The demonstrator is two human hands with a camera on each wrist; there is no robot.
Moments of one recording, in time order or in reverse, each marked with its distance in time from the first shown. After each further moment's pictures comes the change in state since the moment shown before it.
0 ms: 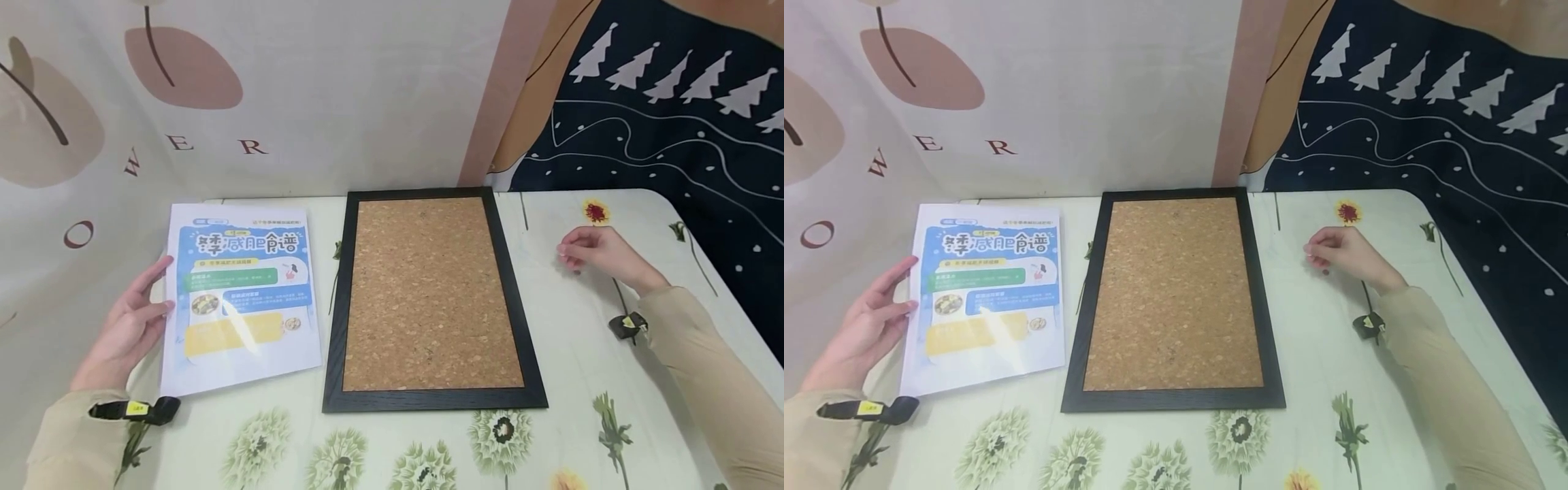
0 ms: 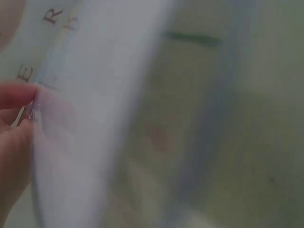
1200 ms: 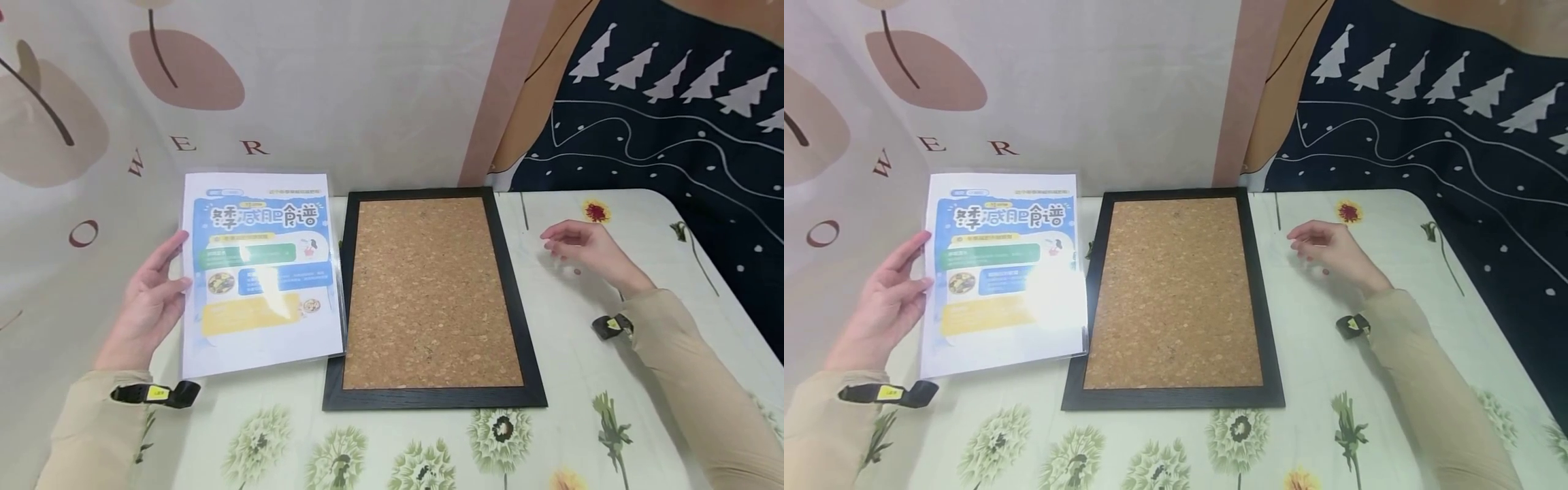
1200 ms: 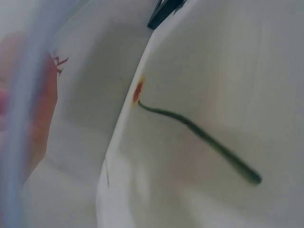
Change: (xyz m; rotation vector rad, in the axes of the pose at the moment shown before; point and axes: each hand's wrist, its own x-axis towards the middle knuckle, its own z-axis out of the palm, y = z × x) left_hand 0.021 0.008 0.053 0.041 0.045 0.112; right_hand -0.001 -0.016 0.018 0.066 0.092 -0.011
